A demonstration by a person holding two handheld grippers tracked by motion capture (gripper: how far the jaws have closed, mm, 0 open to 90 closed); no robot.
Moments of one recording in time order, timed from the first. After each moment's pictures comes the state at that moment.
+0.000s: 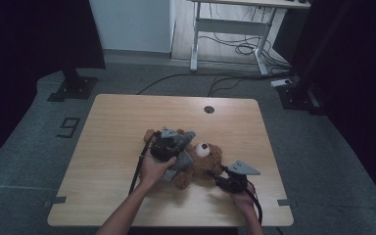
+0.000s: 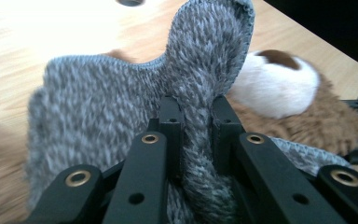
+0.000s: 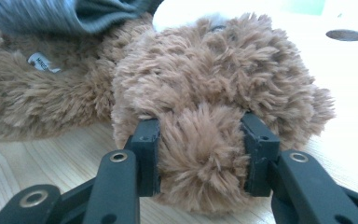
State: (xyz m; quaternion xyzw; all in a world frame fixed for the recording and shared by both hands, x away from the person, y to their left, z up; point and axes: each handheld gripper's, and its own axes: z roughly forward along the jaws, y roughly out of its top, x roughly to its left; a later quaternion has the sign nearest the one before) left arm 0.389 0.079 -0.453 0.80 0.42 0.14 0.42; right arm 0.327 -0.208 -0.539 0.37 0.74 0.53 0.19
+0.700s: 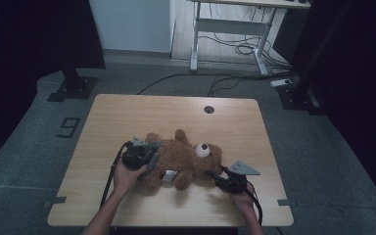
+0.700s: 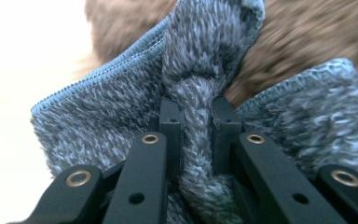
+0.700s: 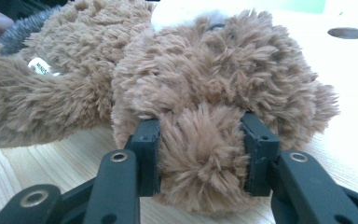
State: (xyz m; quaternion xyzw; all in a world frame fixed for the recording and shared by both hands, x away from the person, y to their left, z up) left arm 0.387 0.160 -0.509 0.80 0.48 0.14 0.33; right arm 0.326 -0.208 -0.540 0.37 0.74 0.54 0.18
